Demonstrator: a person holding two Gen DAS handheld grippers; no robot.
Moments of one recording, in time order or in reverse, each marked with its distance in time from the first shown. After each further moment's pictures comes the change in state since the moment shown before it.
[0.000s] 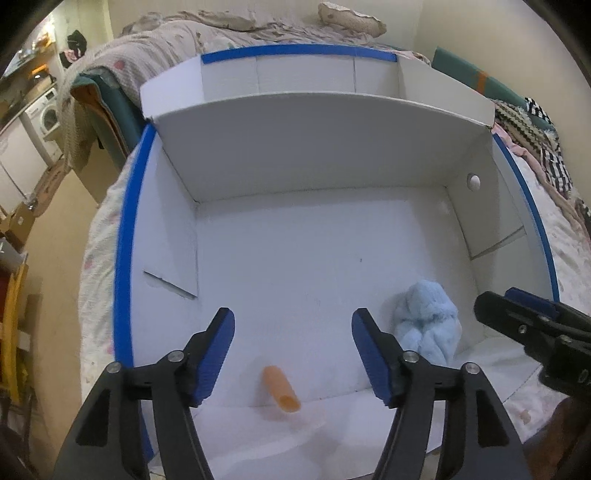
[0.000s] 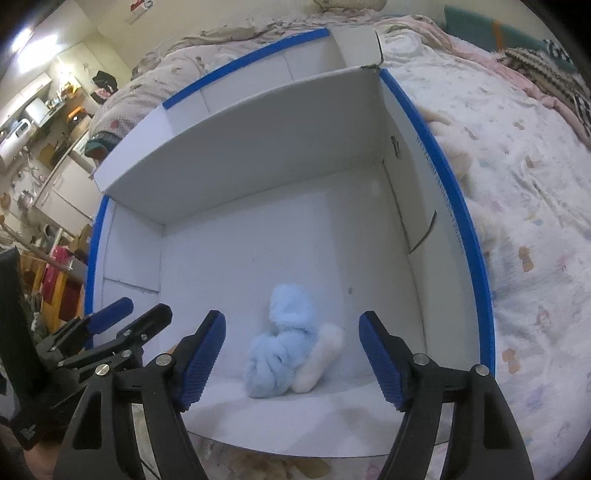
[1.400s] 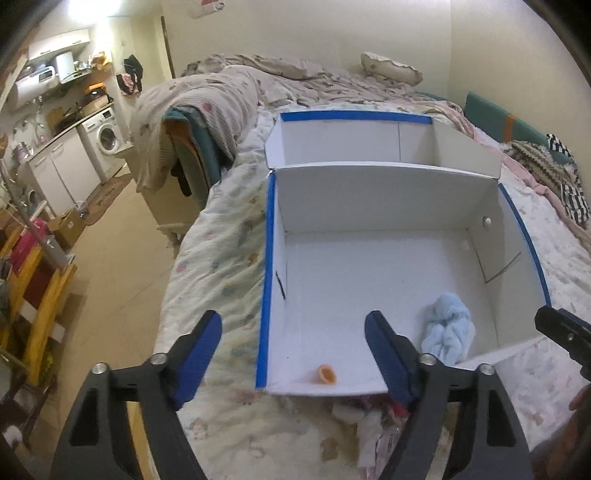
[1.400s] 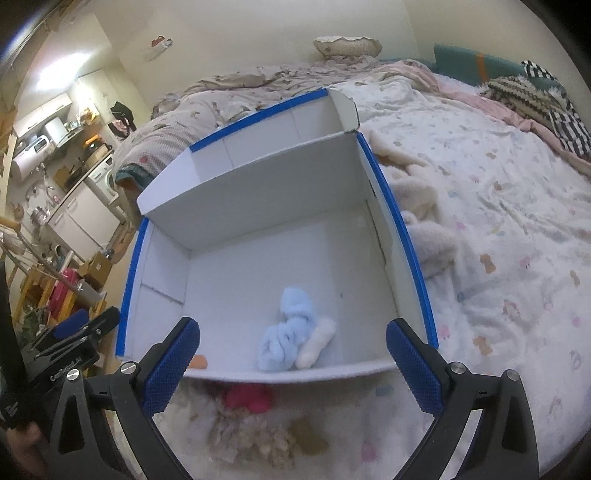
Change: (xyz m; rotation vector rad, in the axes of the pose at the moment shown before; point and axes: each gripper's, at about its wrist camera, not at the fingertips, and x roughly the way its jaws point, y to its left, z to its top) left arm -0.103 0.035 -0.046 -0.072 -0.196 0.165; right arm -0.069 -0.004 -0.040 -0.016 -0.206 0.018
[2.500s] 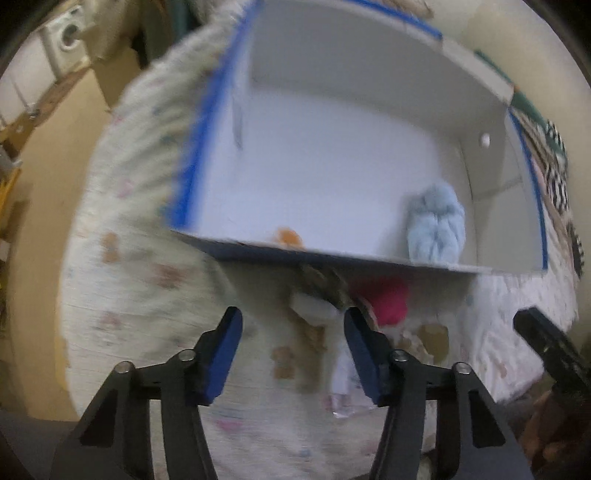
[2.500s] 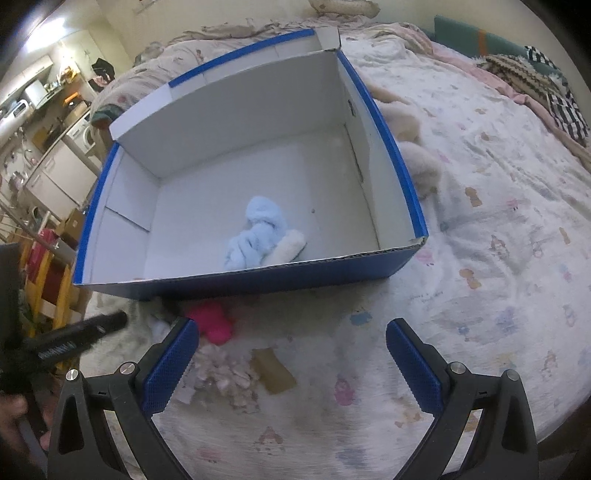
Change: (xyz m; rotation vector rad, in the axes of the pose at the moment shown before) left arm 0.075 -0.010 -0.066 -0.122 0.457 -0.237; right arm 0.017 -0.011 -0.050 -0.037 0.189 -0.100
